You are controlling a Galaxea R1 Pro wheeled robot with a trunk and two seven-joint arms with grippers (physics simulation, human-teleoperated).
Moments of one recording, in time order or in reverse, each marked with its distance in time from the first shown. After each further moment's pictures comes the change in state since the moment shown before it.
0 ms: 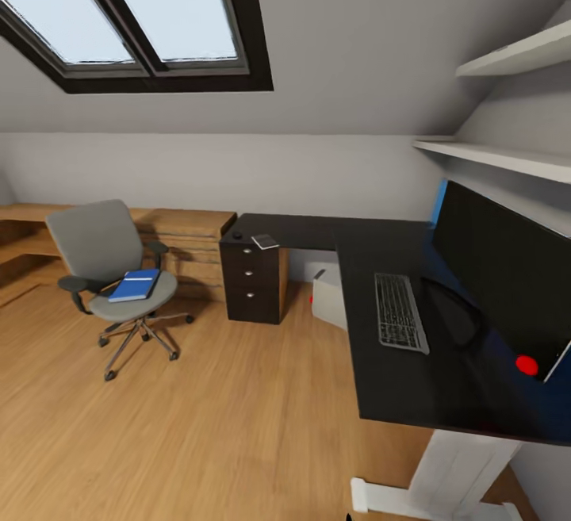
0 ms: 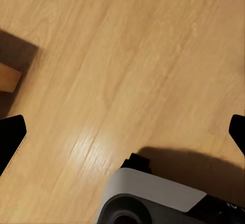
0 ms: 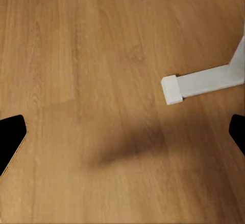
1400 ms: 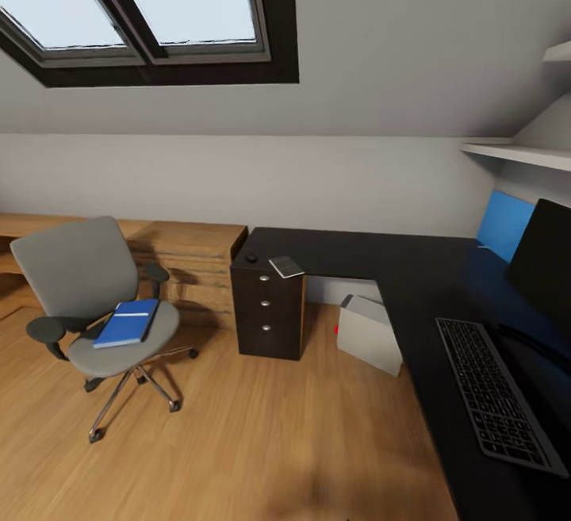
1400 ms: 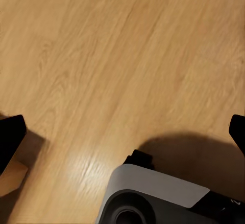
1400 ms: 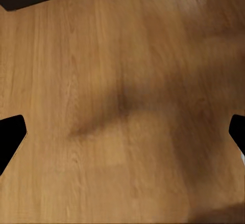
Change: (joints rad) left arm 0.000 0.000 0.000 0.014 0.000 0.000 0.000; right arm 0.000 -0.001 0.000 0.020 0.029 0.000 0.000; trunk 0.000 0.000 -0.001
